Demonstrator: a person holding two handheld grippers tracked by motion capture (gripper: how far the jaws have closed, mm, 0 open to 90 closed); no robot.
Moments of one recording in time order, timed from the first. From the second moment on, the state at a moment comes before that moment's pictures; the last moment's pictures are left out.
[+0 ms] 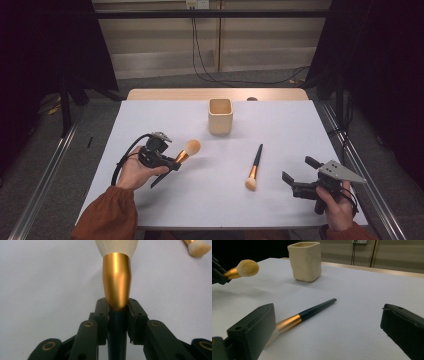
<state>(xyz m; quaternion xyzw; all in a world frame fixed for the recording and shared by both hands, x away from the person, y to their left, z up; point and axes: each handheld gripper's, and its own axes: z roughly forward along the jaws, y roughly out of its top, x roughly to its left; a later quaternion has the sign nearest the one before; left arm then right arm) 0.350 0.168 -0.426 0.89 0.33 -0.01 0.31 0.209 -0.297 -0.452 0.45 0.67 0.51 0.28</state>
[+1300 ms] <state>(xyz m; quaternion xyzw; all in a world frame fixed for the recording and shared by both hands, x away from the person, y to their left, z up) 0.340 0.175 -0.411 0.82 0.31 0.07 0.48 0.208 -0.297 -0.451 0.45 0.67 0.52 0.28</state>
